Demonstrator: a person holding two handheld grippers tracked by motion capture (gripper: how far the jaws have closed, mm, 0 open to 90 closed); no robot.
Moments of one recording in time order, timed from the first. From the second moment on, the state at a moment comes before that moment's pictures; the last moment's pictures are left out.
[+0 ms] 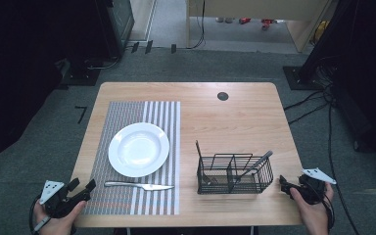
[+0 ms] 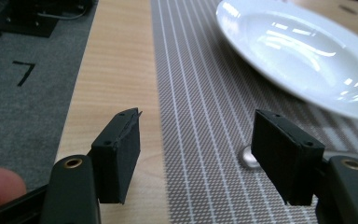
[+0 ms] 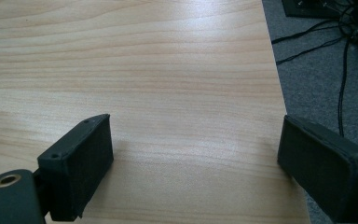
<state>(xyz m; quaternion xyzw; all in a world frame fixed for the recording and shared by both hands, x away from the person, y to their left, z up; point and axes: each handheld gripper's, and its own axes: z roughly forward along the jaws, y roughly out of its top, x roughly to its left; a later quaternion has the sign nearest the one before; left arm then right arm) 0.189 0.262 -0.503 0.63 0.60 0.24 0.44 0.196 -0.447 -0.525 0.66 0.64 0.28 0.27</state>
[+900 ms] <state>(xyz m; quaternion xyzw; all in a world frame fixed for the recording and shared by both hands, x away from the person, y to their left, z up) 0.191 0.253 -0.509 0.65 0.59 0.24 0.42 0.196 -0.447 -0.525 0.66 0.64 0.28 0.27</state>
